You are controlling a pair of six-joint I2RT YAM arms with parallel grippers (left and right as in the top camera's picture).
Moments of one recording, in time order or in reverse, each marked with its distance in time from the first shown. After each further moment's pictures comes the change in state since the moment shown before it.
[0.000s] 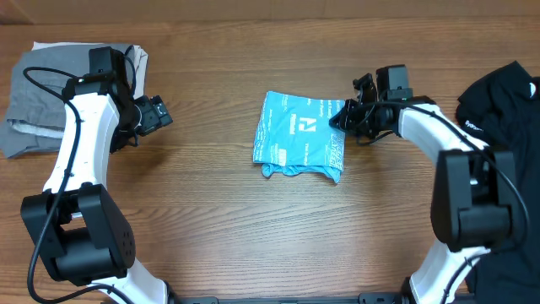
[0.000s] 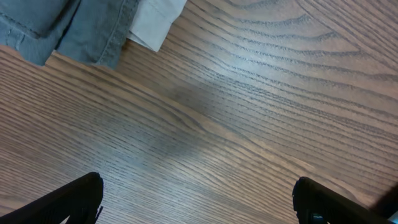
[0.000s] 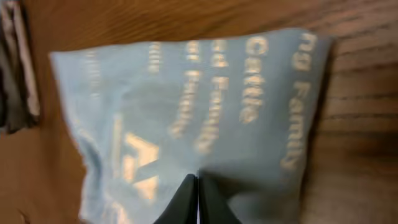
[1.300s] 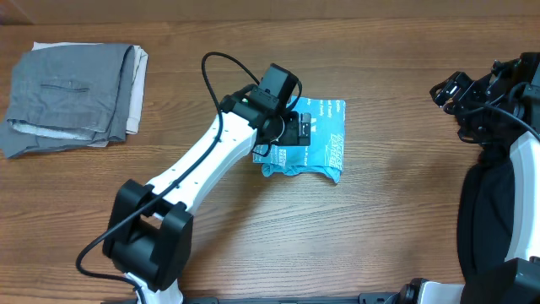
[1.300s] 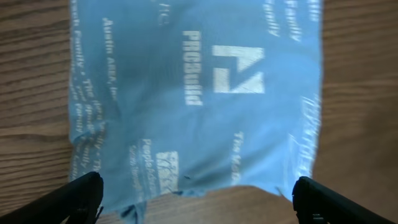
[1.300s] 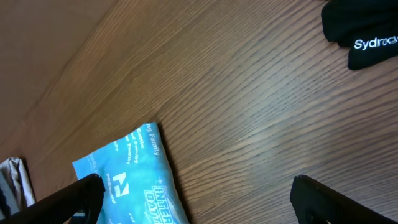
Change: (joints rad) left arm -0.708 0.044 -0.002 0.253 0.099 -0.173; right arm -0.414 -0.439 0.140 -0.459 0.250 0.043
